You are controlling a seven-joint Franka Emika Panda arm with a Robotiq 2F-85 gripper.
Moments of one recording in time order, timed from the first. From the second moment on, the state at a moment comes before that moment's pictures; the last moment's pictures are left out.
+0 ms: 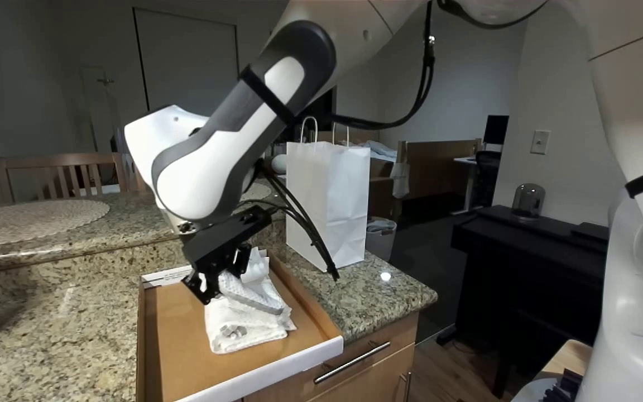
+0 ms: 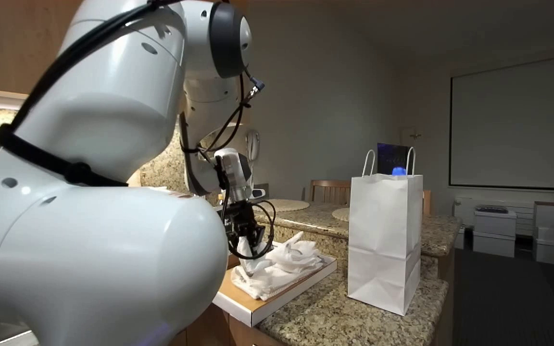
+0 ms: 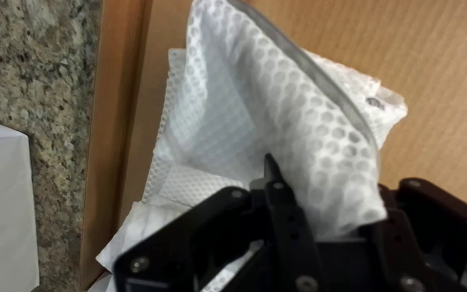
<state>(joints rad) 0.46 0.38 0.14 -1.97 -0.40 2.19 0.67</state>
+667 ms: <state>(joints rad) 0.38 0.04 0.20 -2.04 -0.22 2.03 0.37</state>
